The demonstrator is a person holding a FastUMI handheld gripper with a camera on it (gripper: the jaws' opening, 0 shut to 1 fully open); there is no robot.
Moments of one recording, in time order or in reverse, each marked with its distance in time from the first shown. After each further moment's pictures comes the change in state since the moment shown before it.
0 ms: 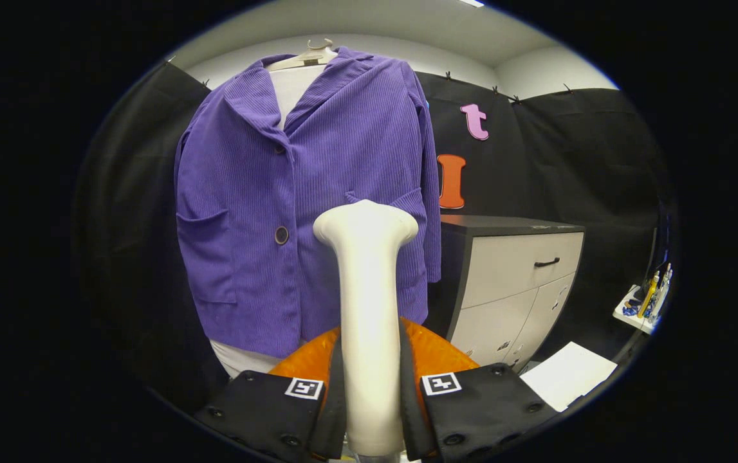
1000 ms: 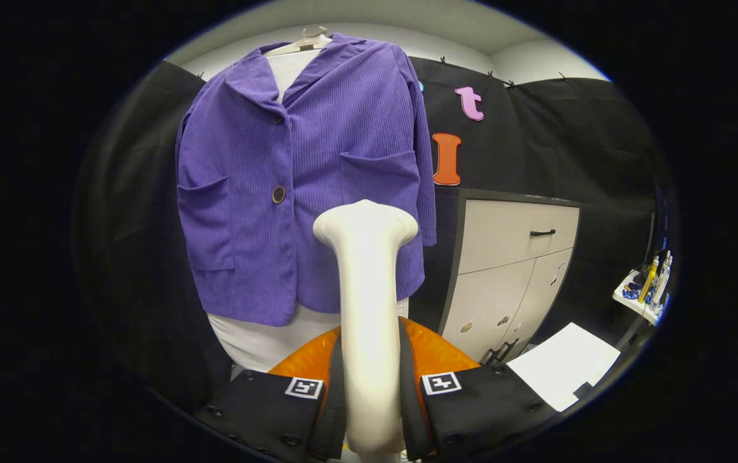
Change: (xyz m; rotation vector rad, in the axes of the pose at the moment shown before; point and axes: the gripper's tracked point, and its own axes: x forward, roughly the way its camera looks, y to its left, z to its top) arm -0.017 -0.003 -0.024 0.021 0.061 -0.014
